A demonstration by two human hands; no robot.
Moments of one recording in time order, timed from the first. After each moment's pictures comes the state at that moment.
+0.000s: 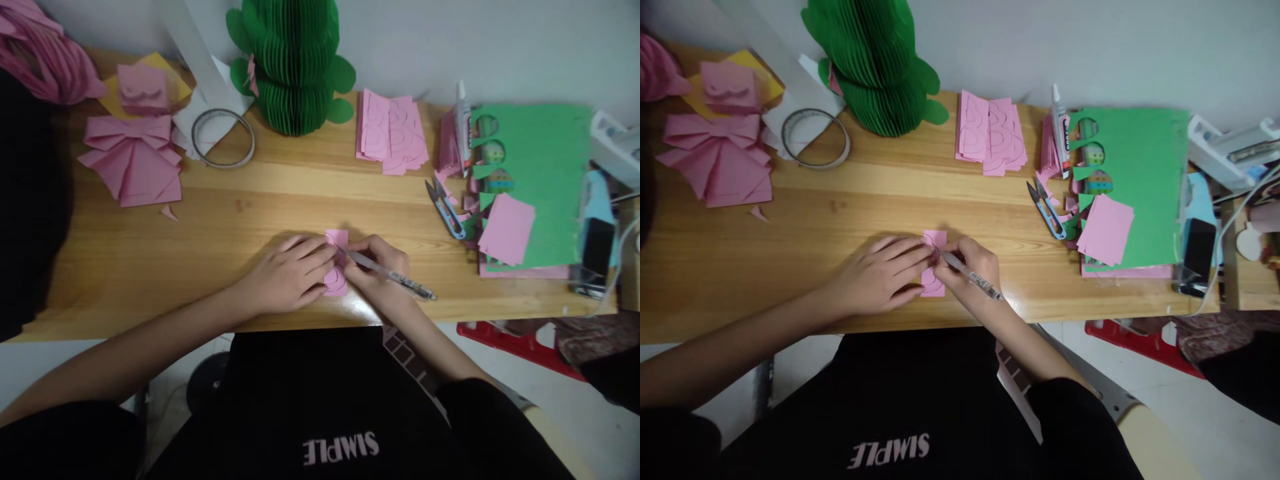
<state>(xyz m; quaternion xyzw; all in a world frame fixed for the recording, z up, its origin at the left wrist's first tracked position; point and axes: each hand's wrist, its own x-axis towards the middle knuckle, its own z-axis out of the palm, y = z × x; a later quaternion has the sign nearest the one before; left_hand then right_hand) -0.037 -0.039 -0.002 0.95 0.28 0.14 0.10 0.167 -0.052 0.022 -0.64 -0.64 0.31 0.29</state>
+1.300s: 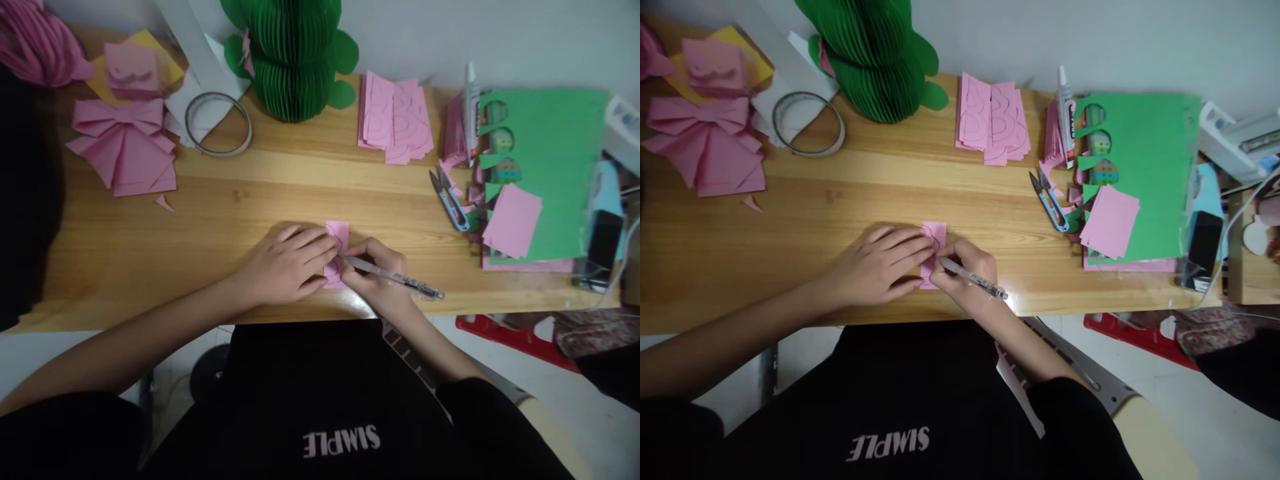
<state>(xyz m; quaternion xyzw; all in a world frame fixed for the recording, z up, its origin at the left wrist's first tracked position) -0.036 -0.037 0.002 0.94 0.29 0.15 0.11 0.166 -0.062 0.022 -0.61 -0.65 0.35 0.30</state>
